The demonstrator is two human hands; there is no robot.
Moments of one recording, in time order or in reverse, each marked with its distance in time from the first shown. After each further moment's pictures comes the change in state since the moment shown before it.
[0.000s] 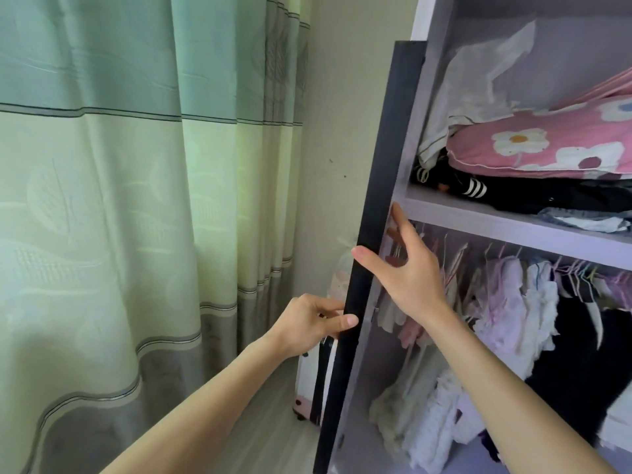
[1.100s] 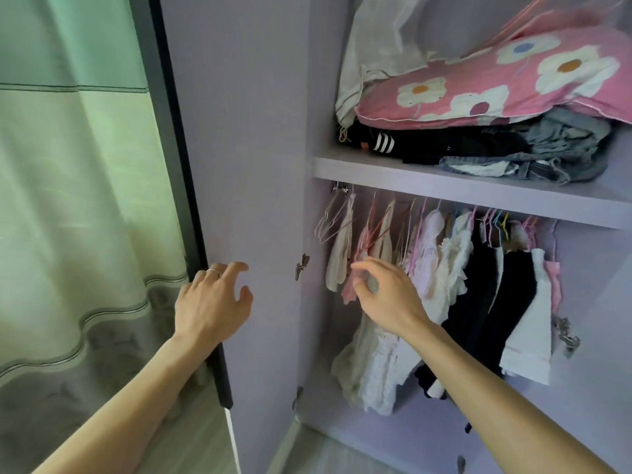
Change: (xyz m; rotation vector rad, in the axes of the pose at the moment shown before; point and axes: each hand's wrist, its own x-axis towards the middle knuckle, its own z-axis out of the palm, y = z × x) left_hand -0.013 0.061 0.144 0.862 0.488 -0.201; right_hand -0.092 0.157 -0.187 -0.444 -0.255 0.130
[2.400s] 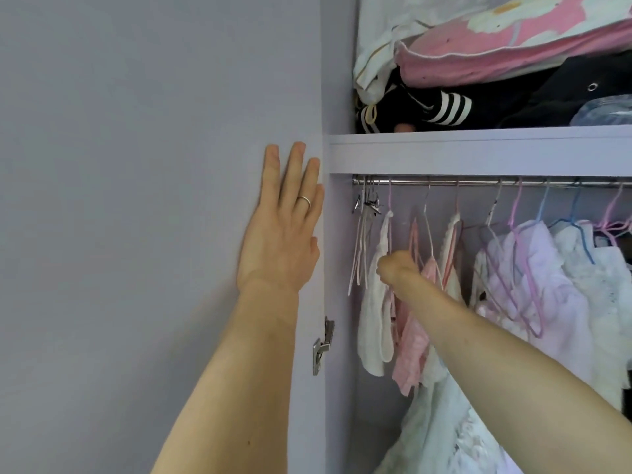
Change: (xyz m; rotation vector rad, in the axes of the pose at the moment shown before) left_hand 0.275 0.039 0.168 1.162 0.453 0.400; right_hand 0.377 0.153 0.234 0.416 0.205 0.635
